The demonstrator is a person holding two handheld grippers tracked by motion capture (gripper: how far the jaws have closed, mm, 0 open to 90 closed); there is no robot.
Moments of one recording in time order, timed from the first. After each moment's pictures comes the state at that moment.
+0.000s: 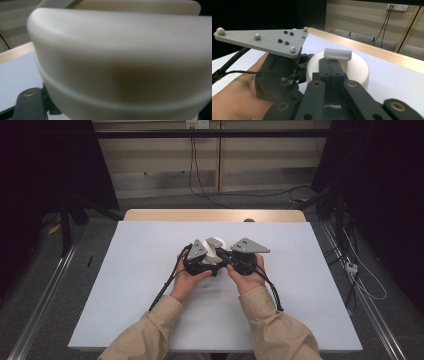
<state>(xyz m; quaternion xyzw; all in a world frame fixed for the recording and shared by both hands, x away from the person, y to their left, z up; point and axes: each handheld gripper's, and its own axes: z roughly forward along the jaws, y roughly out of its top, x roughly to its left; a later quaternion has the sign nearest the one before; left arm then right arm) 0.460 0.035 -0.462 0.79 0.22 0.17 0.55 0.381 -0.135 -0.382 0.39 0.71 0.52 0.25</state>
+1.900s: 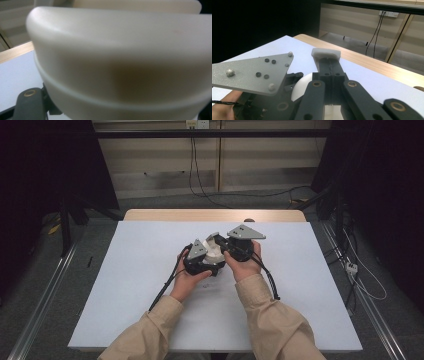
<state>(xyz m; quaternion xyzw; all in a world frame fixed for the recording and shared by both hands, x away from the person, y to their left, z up) 0.460 0.034 -0.462 0.79 0.22 0.16 0.55 0.409 -0.129 -0.365 0.40 0.71 0.52 0.28</state>
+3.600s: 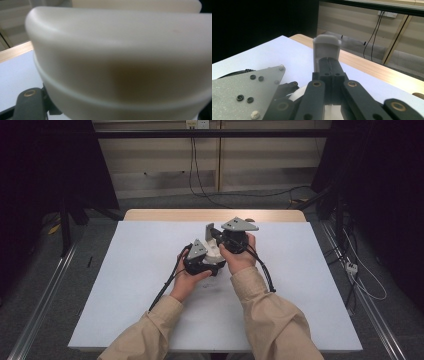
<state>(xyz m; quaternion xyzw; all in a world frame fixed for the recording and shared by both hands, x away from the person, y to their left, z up) 0.461 0.035 -0.462 0.79 0.23 0.16 0.55 0.431 -0.120 -0.360 0.40 0.71 0.50 0.28</state>
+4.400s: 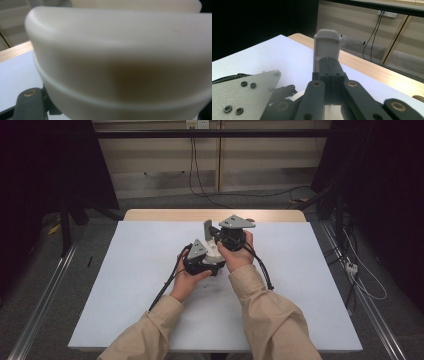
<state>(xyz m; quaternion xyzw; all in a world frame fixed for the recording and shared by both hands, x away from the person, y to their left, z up) 0.461 0.034 -0.462 0.79 0.23 0.16 0.55 0.440 -0.115 -0.360 0.40 0.72 0.50 0.29</state>
